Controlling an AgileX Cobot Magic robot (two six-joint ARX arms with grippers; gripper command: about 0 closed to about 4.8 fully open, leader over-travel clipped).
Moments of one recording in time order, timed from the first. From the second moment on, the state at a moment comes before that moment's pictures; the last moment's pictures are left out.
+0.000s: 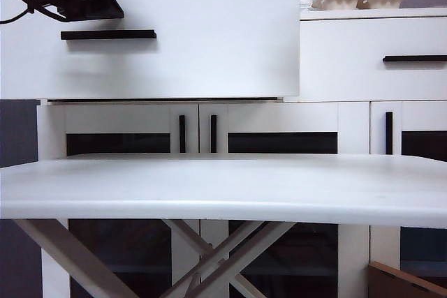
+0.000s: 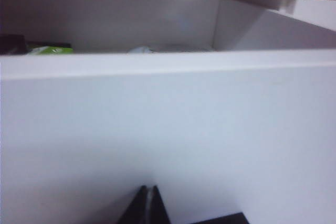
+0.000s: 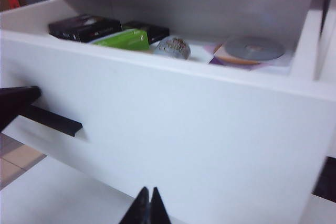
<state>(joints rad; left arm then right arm) -0.27 1.42 0.92 0.53 0.07 -0.06 0.71 1.28 1.04 0.18 0.24 0.10</state>
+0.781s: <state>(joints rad) -0.25 1.66 1.18 0.54 0.09 -0.08 0.72 1.25 1.04 0.14 0.20 0.10</state>
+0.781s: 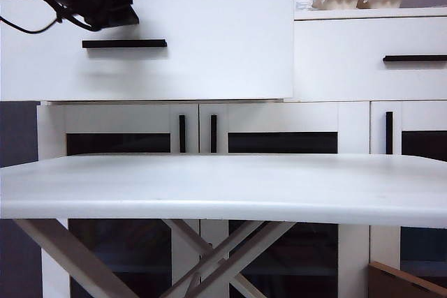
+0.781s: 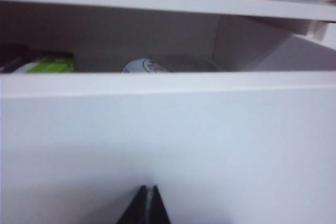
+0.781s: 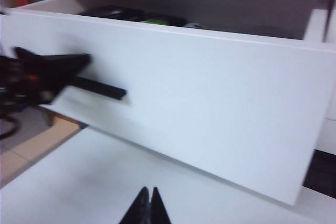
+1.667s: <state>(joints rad) -0.25 1.91 1.51 0.51 -0.03 -0.08 0.71 1.21 1.04 0.09 0.18 0.10</state>
